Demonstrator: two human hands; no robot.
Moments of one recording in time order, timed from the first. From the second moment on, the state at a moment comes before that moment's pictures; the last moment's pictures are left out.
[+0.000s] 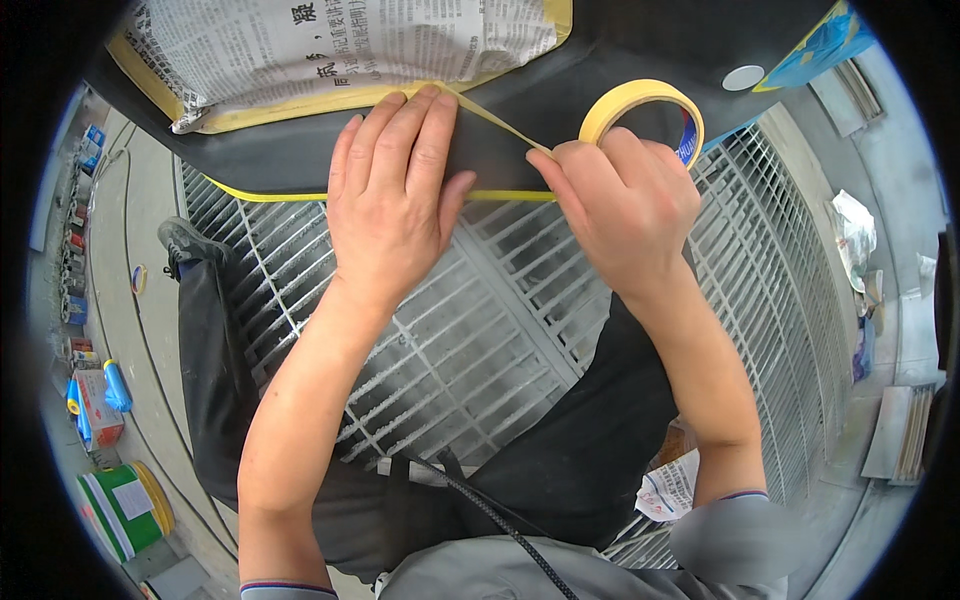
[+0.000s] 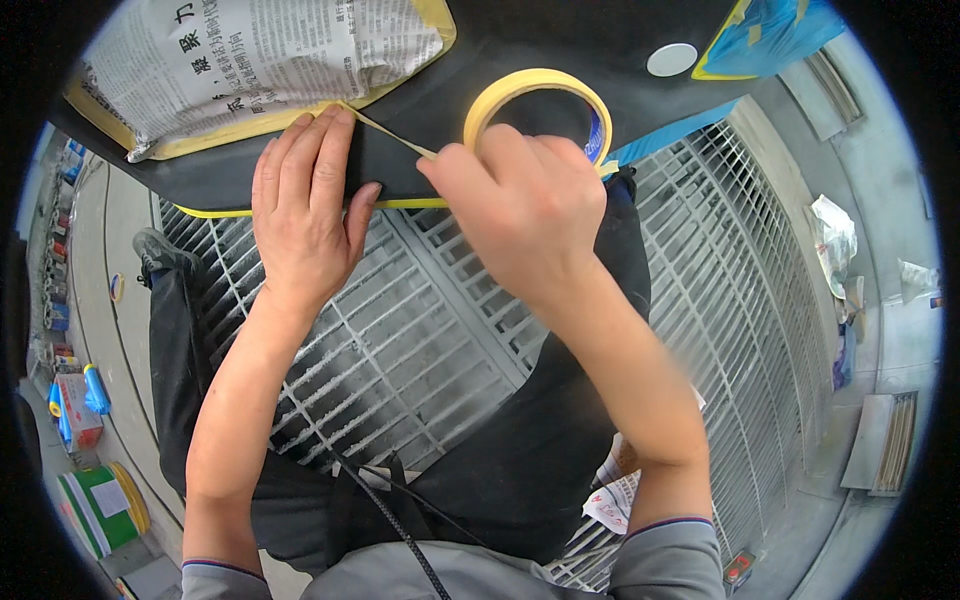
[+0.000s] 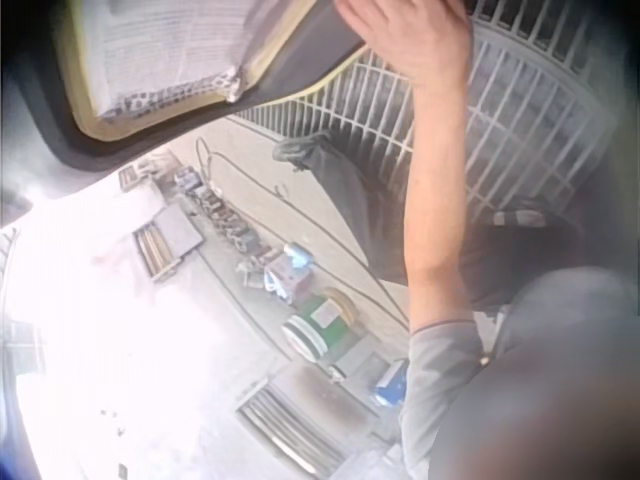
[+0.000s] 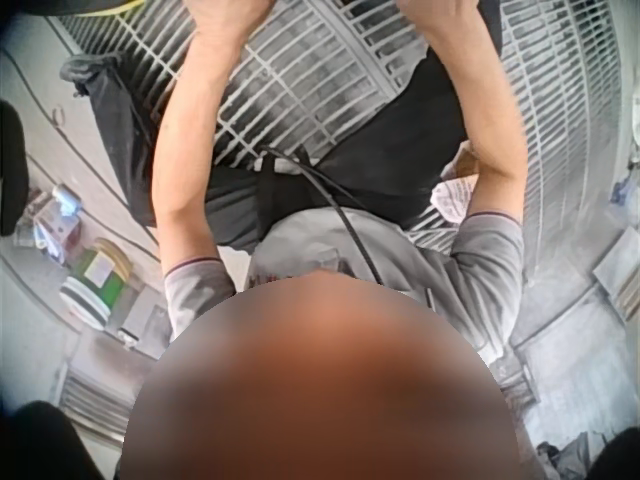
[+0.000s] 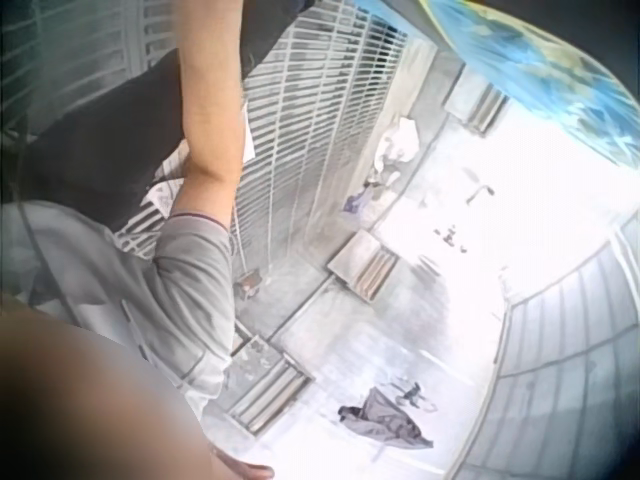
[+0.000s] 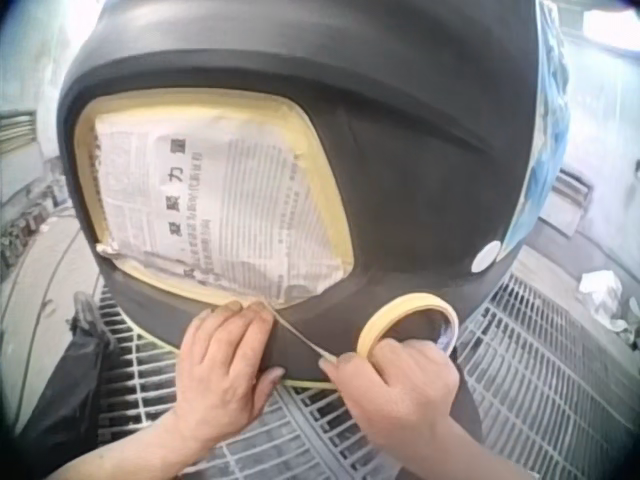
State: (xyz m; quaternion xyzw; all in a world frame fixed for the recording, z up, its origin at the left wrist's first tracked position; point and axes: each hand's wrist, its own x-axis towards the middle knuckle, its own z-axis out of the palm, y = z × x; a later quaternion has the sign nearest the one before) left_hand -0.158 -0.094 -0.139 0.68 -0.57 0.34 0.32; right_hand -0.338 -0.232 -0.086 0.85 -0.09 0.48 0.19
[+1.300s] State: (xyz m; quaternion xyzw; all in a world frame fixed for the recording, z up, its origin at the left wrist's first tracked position) left_hand -0.176 -0.106 -0.132 0.71 -0.53 0.37 0.28; right_hand -0.307 -0.257 -0.060 0.83 -0.17 0.52 0.15
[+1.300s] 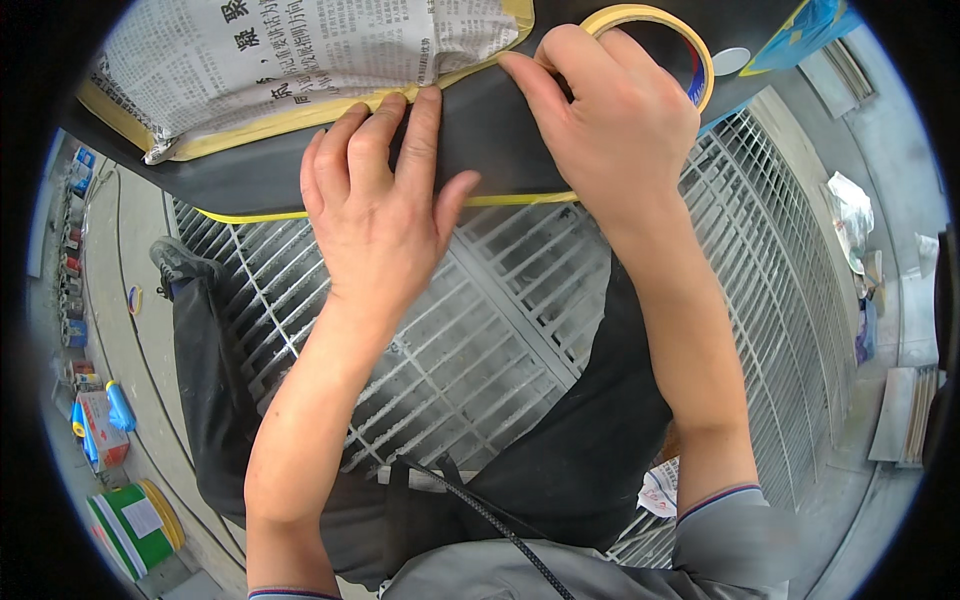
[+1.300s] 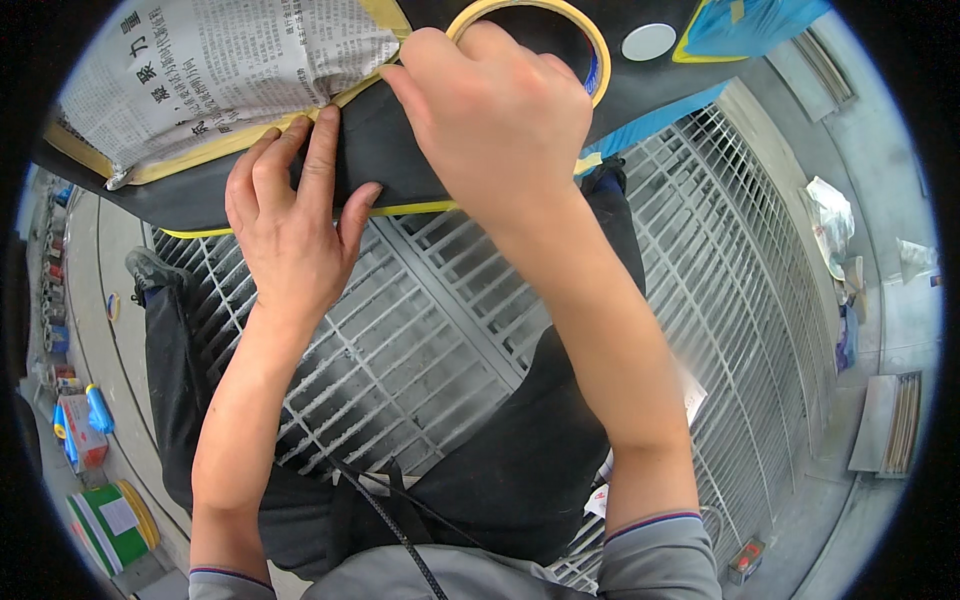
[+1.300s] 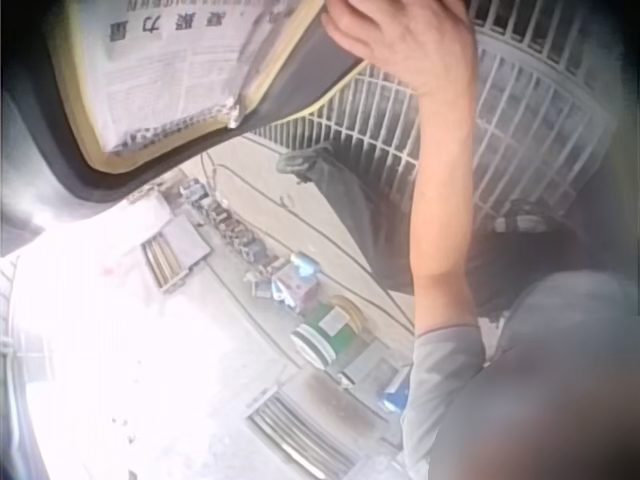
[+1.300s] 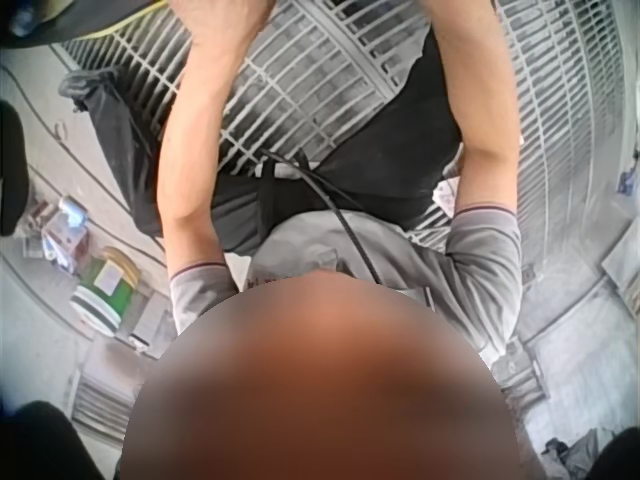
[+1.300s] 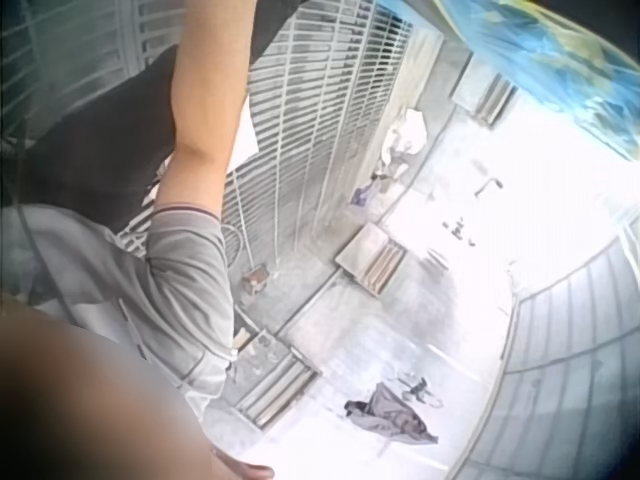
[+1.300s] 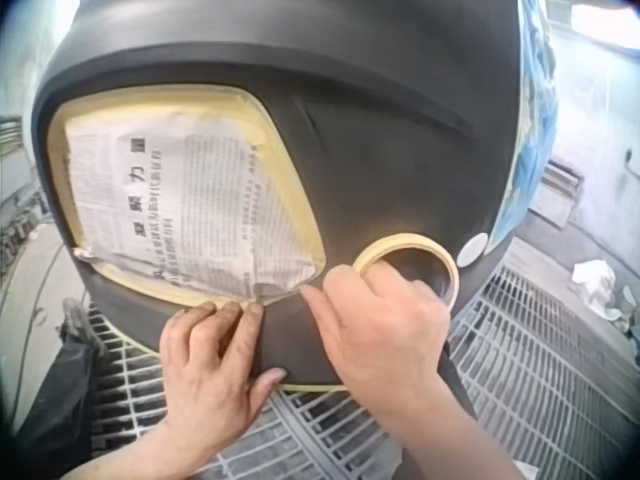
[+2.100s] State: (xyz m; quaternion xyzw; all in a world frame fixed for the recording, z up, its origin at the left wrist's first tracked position) left_hand -0.180 -0.137 -0.104 0.66 -0.48 0.30 0.50; right_hand -0.295 -0.246 -0.060 0.81 -0.23 0.52 0.15
